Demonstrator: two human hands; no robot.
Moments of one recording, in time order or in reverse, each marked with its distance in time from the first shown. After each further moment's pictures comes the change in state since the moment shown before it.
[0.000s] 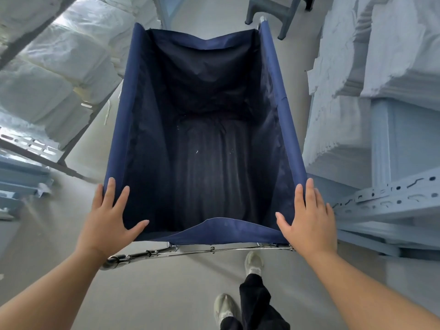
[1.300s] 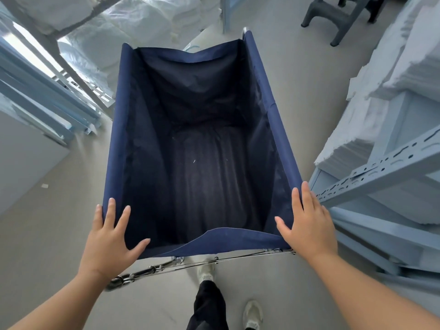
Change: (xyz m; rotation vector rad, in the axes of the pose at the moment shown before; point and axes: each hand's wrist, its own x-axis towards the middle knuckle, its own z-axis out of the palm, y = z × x) left_hand -0.301 0.103 0.045 -0.014 -0.030 -0.331; right_hand -0.128 0.087 0.016 0.012 0.007 -0.372
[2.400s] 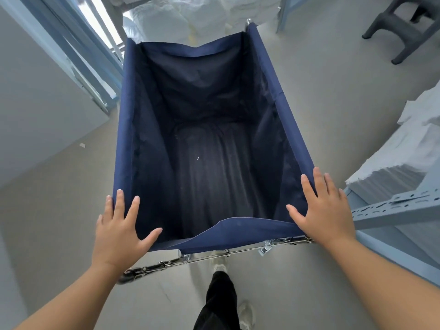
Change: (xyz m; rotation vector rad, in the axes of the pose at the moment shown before) left_hand -0.072 0.013 0.015 0.005 0.085 -0.260; right_hand 0.050 -0.009 -0.001 -0.111 0.015 -0.288
